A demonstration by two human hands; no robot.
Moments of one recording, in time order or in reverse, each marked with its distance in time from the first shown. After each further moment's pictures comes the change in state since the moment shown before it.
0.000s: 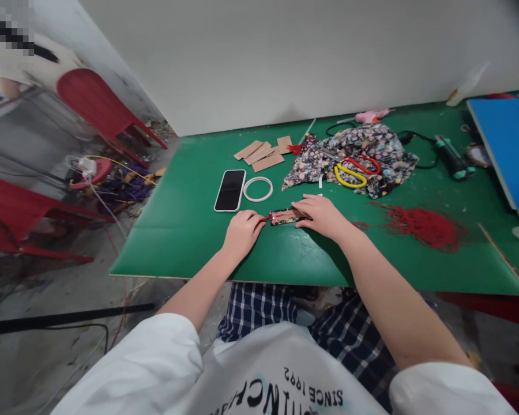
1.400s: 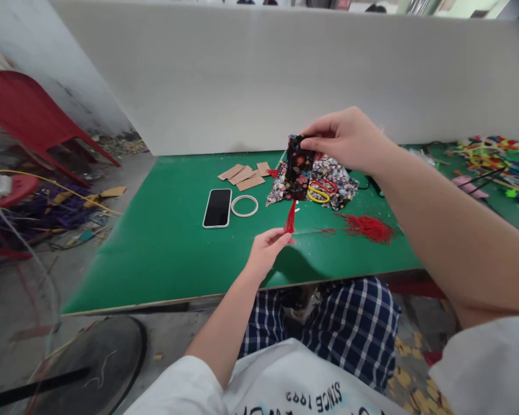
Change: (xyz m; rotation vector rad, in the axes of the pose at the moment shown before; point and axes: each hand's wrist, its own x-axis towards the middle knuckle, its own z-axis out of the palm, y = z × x) left_hand 0.005 0.089 -0.037 -1.568 -0.031 -0.451; right_hand 0.034 -0.069 -0.221 0.339 0.358 0.141
